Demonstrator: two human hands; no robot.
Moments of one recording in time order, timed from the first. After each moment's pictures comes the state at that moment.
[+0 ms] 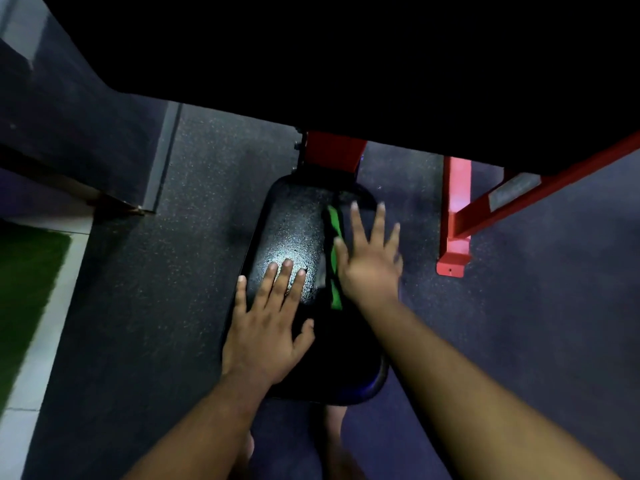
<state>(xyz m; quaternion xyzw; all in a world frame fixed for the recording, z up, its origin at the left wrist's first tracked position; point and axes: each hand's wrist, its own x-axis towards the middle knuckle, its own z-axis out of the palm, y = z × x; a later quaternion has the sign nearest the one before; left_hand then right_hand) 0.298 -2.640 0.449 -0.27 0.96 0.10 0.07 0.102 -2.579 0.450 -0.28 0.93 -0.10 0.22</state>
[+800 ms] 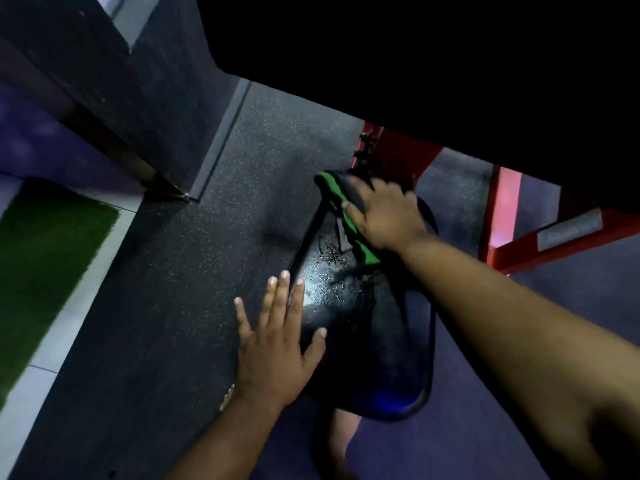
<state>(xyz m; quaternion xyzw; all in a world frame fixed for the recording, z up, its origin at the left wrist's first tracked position) 0.346 -2.629 0.443 -0.41 0.89 0.17 0.04 0.061 -2.685 0.457 -0.54 0.83 0.03 0.15</state>
